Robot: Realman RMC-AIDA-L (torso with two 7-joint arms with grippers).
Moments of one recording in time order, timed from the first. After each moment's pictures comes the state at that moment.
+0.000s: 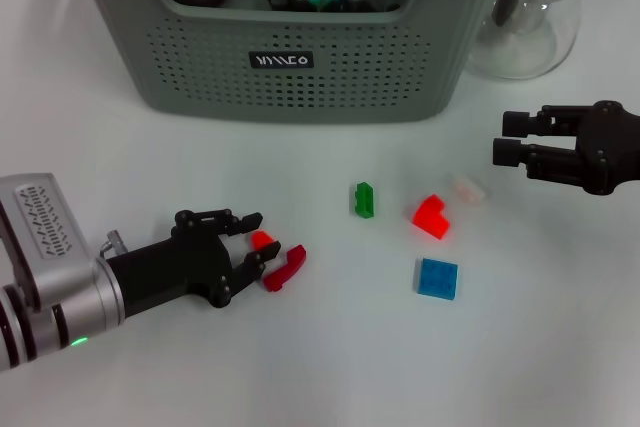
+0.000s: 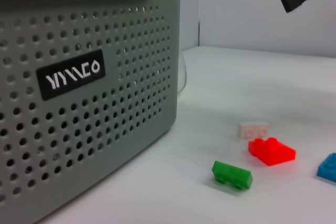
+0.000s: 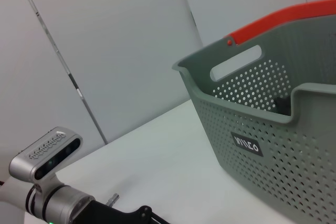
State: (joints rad) left arm -0.37 -2.18 0.50 0.31 2.05 1.30 -0.64; right arm 0.51 2.06 -0.53 -0.73 -2.11 -1.76 1.51
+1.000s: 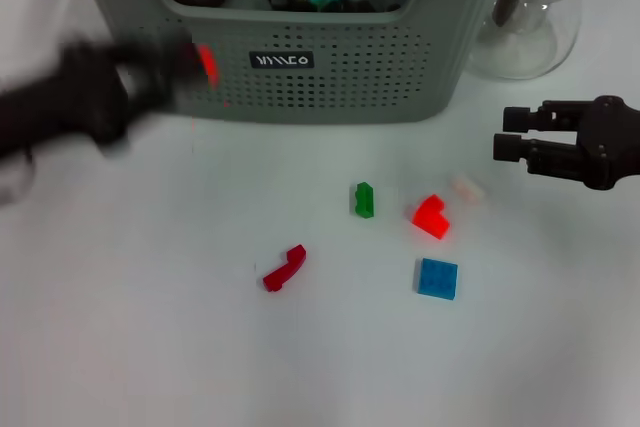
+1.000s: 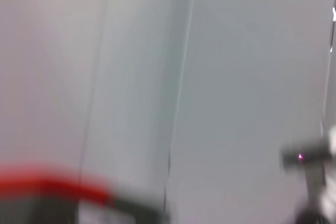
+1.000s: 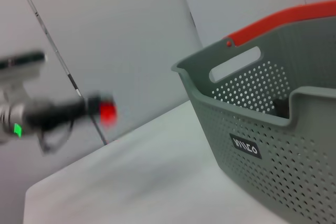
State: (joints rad) left arm -0.43 -2.15 0.32 0.75 1.91 1.94 -1.25; right arm 0.52 2.06 -0.53 -0.73 -2.11 -1.76 1.52
